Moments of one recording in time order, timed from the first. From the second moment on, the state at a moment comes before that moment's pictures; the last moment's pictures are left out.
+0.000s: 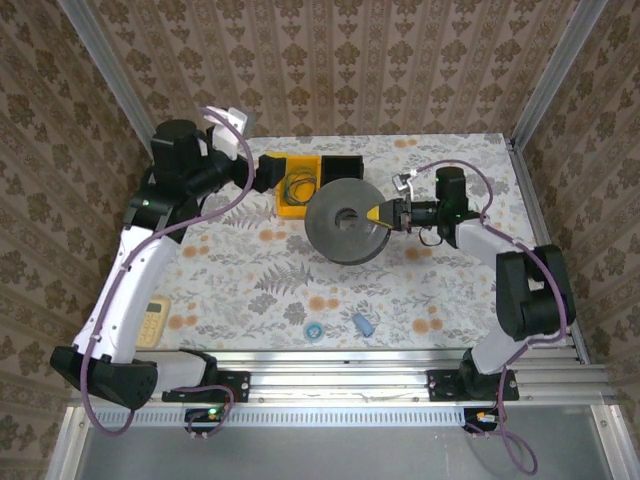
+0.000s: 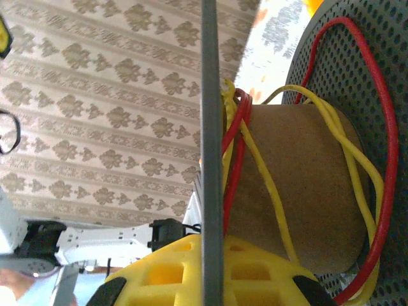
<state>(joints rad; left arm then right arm) -0.37 1.25 1.49 -0.52 0.38 0.08 0.13 1.65 0.94 0.21 -1.23 0.74</state>
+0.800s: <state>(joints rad) -0.35 1.23 1.39 -0.50 0.37 0.07 0.21 1.93 0.72 0.79 -1.16 1.03</state>
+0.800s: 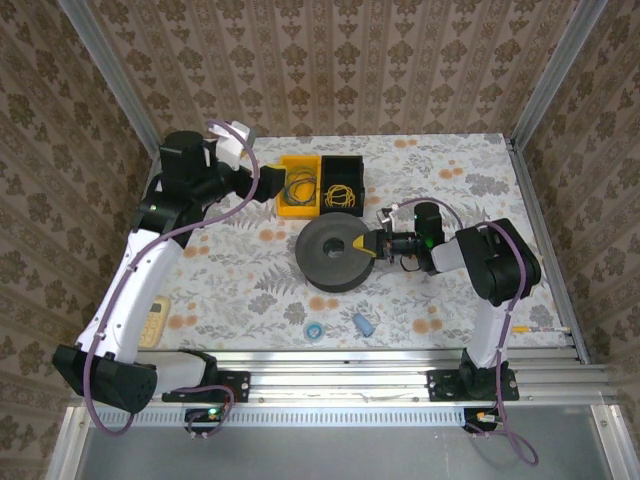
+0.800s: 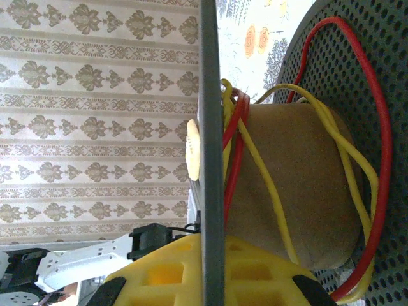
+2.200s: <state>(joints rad) -0.22 0.89 0.57 -0.05 -0.29 0.01 0.01 0.59 0.39 0.08 -0.24 0.06</state>
